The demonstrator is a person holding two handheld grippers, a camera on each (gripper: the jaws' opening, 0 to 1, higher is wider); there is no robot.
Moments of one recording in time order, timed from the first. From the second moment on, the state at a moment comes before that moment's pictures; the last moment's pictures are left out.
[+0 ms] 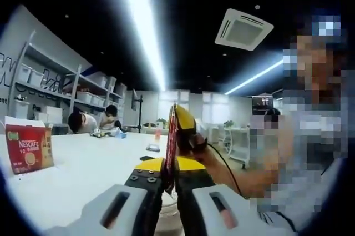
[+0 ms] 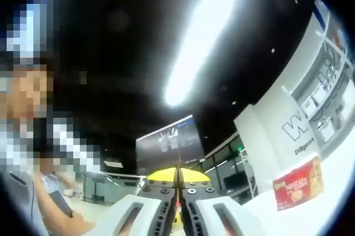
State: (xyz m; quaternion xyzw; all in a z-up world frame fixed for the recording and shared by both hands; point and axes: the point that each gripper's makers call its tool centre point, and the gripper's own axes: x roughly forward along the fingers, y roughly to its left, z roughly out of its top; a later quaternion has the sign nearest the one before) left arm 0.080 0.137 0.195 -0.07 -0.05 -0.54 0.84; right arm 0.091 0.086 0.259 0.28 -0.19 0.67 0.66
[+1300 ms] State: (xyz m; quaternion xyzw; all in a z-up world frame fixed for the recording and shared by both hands) left arm 0.081 0.126 0.194 -0.04 -0.03 -0.54 0.84; right arm 0.092 0.078 0.255 0.27 -0.19 0.67 0.66
